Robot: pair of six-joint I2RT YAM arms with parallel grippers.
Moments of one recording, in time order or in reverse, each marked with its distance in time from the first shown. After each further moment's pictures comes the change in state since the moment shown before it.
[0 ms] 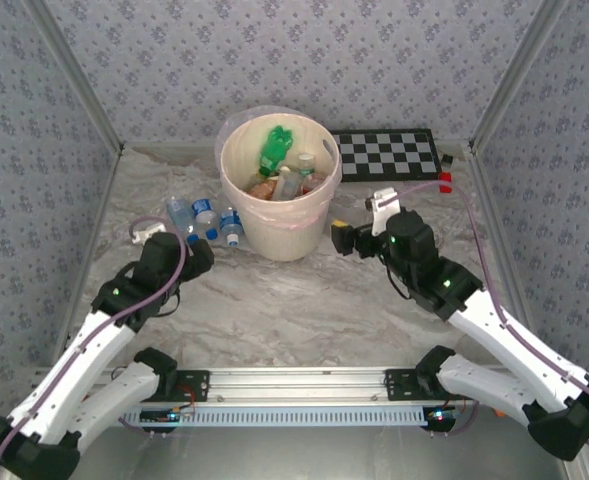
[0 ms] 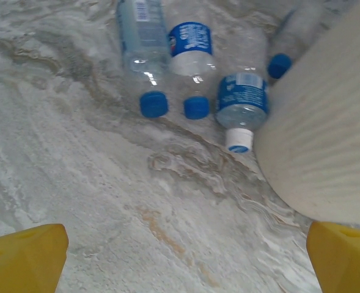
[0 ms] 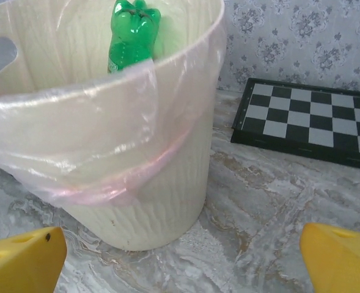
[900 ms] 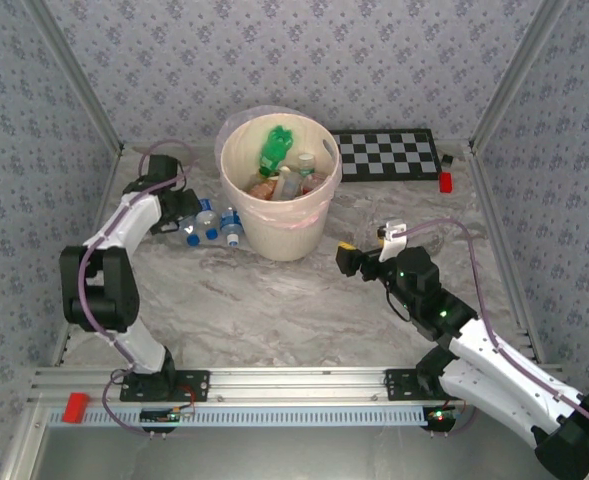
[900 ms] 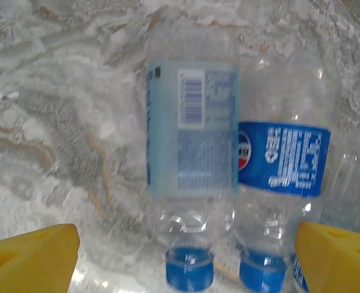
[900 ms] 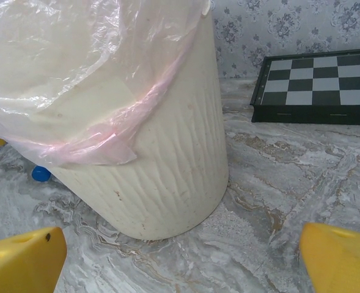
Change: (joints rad) left arm 0.401 0.916 0.507 0.121 0.195 0.204; right arm -0.028 -0.172 -0.364 0.297 -0.076 0.121
